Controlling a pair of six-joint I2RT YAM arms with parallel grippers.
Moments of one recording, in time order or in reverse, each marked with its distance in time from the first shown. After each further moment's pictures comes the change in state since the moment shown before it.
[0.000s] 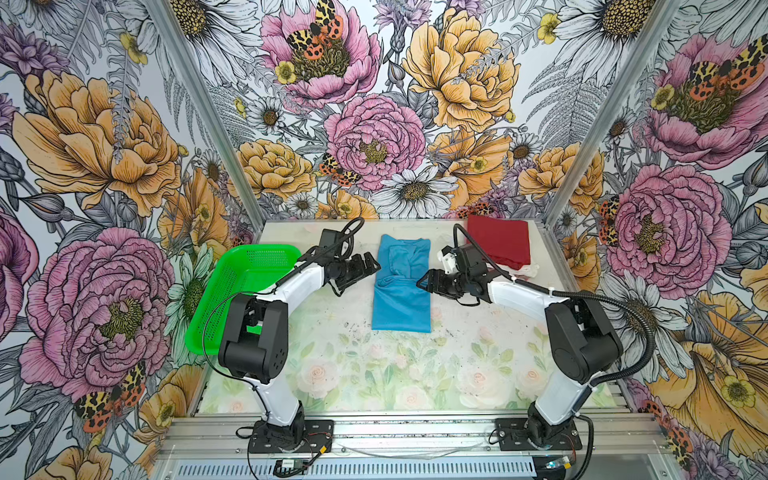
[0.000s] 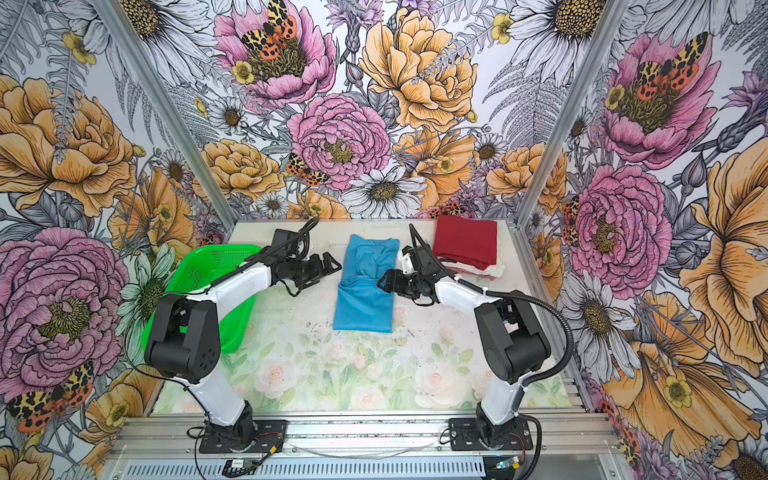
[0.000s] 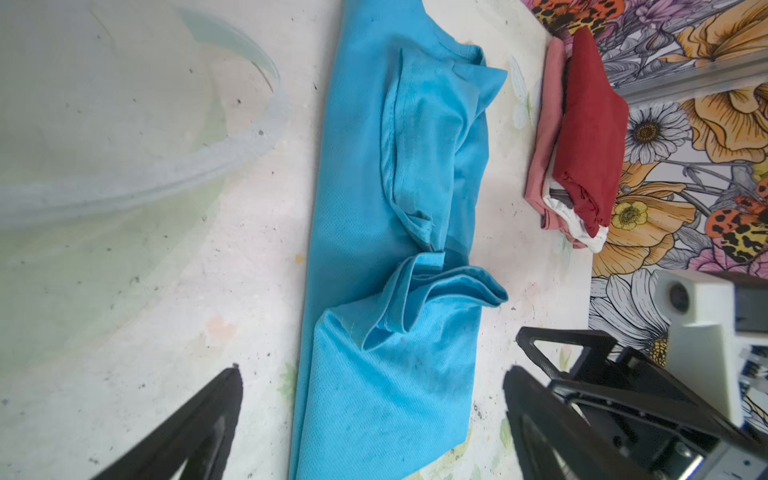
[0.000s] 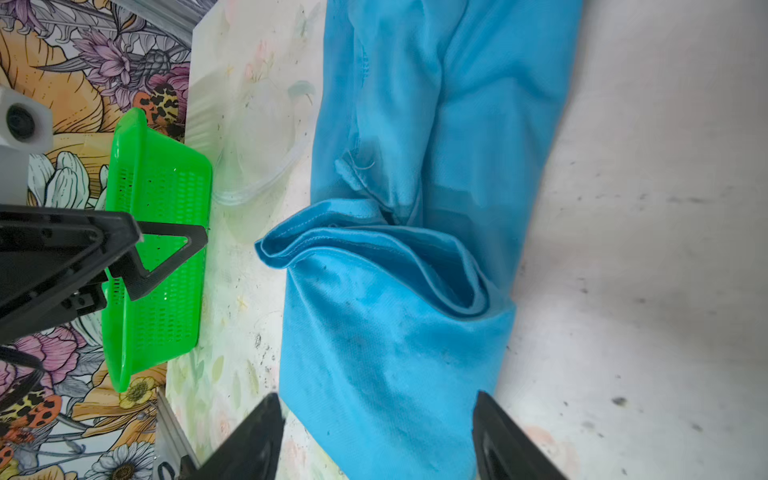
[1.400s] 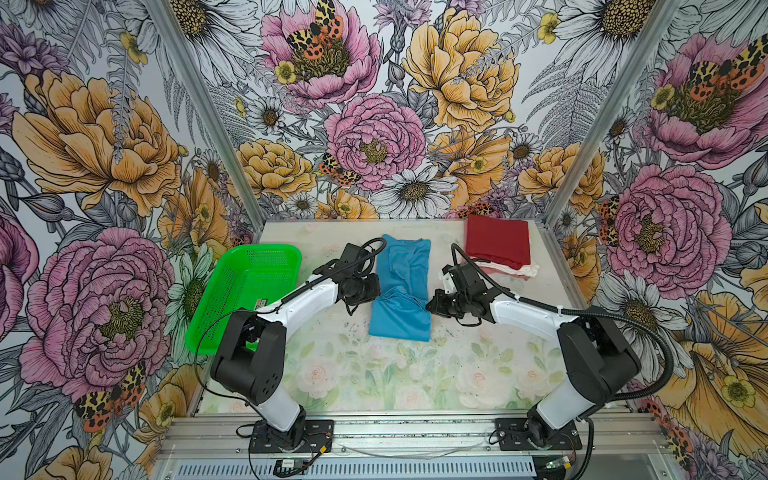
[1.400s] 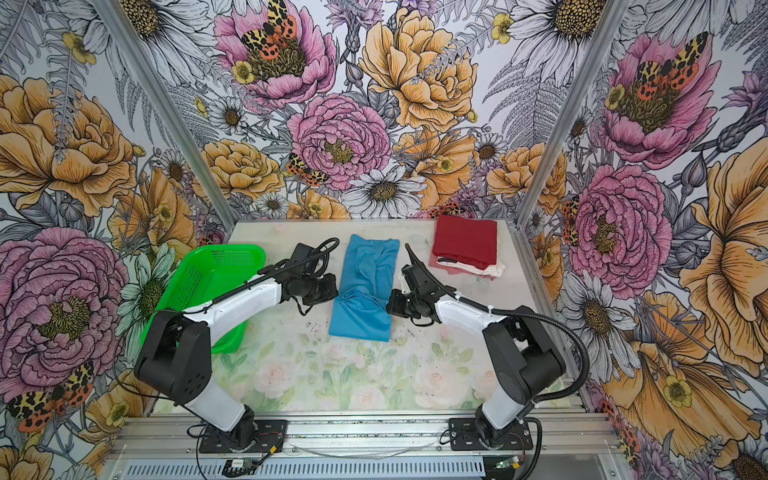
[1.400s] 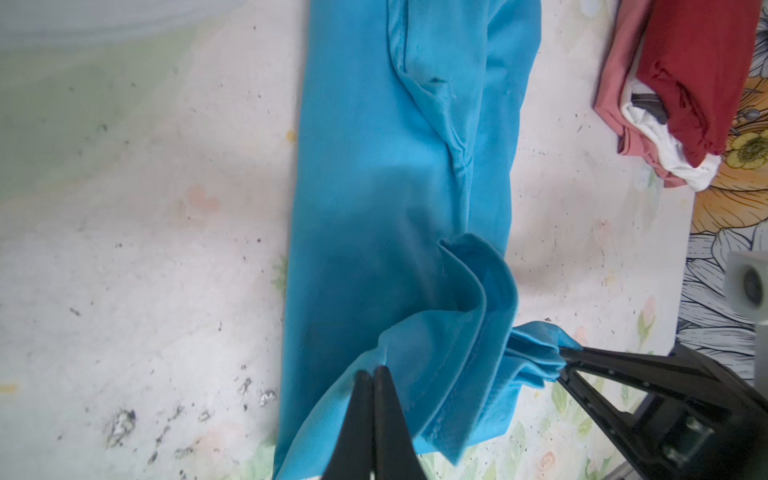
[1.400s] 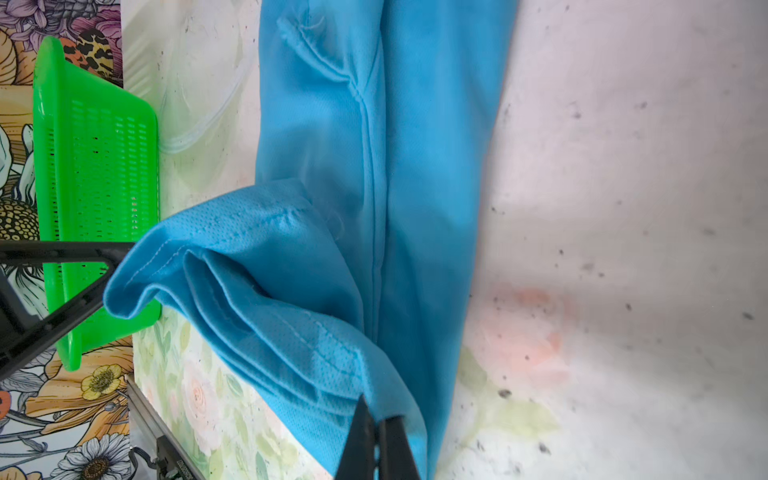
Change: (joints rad) left arm -0.178 -0.058 -0.041 -0.128 -0.204 -0.024; right arm 0.065 -0.112 -0.159 -0.031 0.110 0.084
